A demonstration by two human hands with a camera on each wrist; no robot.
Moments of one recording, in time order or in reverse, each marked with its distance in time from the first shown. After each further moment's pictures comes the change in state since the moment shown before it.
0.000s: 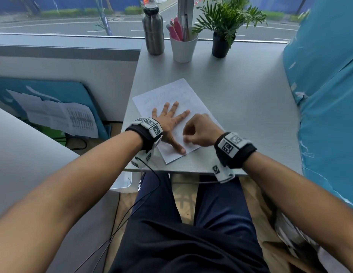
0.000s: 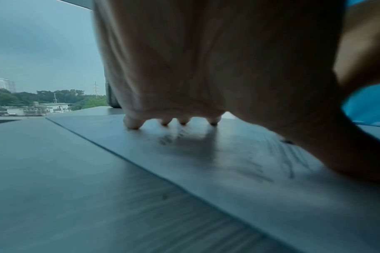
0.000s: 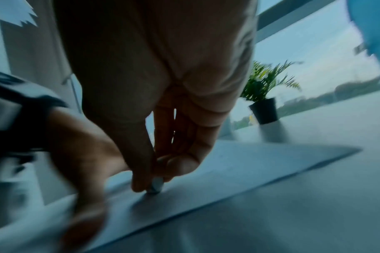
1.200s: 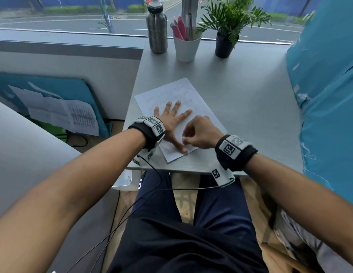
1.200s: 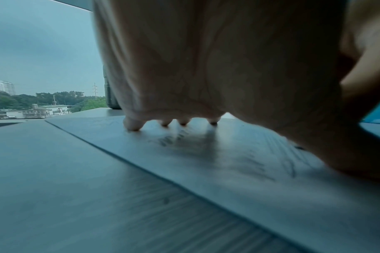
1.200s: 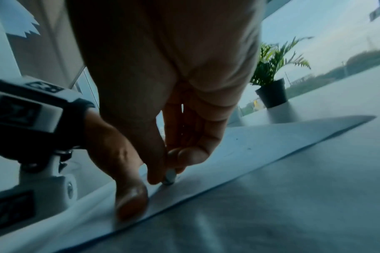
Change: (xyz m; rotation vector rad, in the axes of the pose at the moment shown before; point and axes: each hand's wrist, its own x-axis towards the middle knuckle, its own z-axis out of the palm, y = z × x) left_hand 0.000 0.001 -0.001 0.010 -0.005 -0.016; right_hand -0.006 -0.007 0.004 0.029 -0.017 0.016
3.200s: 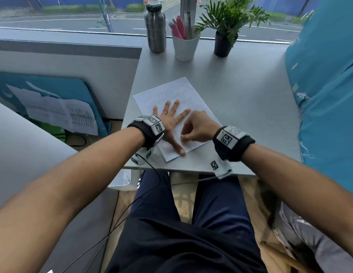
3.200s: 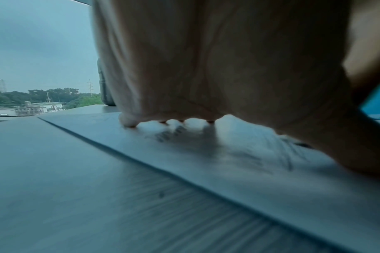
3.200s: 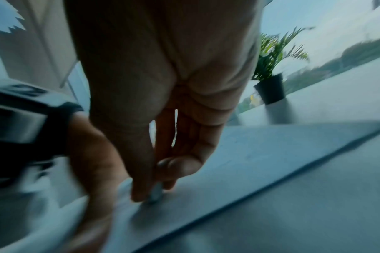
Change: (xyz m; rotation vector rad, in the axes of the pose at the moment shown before) left_hand 0.000 0.003 0.001 0.010 -0.011 0.001; right_hand 0.013 -0.003 -0.009 -0.041 -0.098 -0.003
